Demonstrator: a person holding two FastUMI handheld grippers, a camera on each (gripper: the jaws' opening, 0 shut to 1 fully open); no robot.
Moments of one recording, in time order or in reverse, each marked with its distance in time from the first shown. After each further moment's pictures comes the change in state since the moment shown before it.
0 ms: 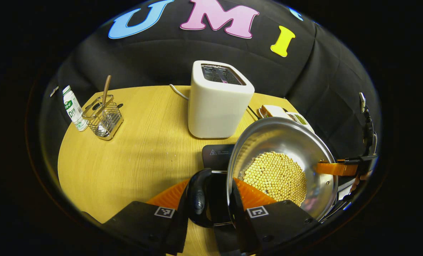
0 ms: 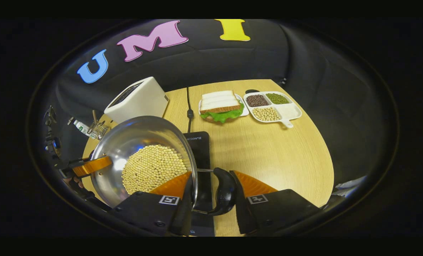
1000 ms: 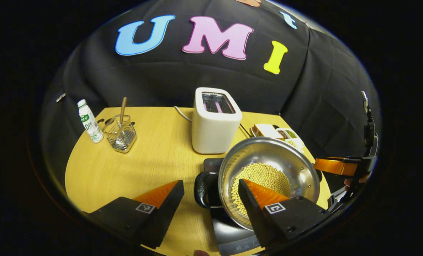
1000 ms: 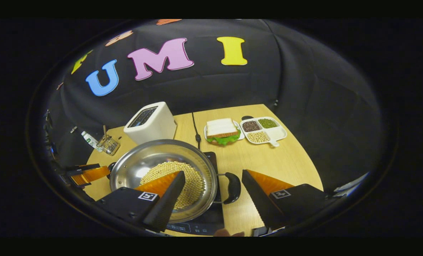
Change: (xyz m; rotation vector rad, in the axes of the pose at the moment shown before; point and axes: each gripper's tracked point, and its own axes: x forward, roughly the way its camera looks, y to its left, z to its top) left arm -0.089 -0.004 0.033 0.013 -0.203 0.013; right arm -0.088 0.024 0.046 -0.013 -0.282 -0.033
